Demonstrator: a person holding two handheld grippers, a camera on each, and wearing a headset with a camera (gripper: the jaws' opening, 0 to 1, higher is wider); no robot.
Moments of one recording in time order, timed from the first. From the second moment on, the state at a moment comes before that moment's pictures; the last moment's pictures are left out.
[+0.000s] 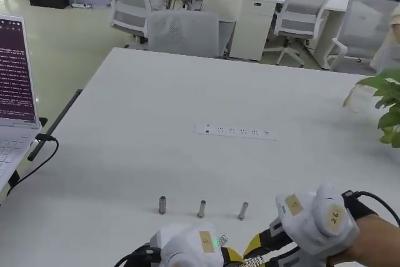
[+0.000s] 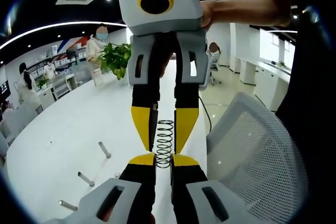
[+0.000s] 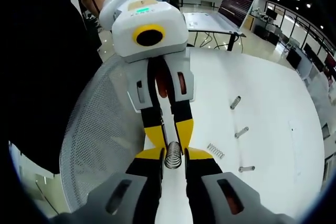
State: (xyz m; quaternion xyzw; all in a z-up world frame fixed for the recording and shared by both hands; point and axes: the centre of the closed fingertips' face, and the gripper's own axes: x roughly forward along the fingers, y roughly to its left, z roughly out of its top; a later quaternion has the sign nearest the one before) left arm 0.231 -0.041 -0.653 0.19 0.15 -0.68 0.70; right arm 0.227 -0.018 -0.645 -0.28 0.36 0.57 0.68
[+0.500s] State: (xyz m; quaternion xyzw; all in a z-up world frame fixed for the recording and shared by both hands) left arm 0.232 -0.043 -0.649 0.17 0.14 -0.68 0.70; right arm 0.225 -0.019 -0.642 -0.31 0.35 0.59 0.66
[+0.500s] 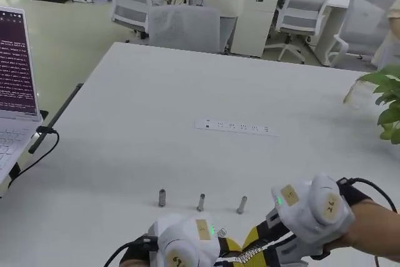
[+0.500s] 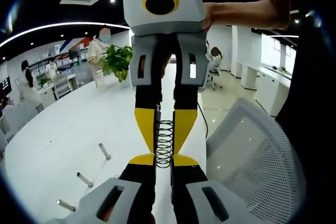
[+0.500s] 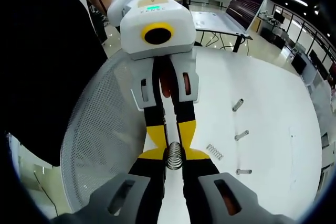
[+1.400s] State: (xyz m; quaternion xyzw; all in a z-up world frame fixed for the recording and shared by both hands) left arm 0.236 -0.043 -0.649 0.15 0.15 -0.67 0.72; right arm 0.230 -0.022 -0.645 -0.36 0.35 0.59 0.63
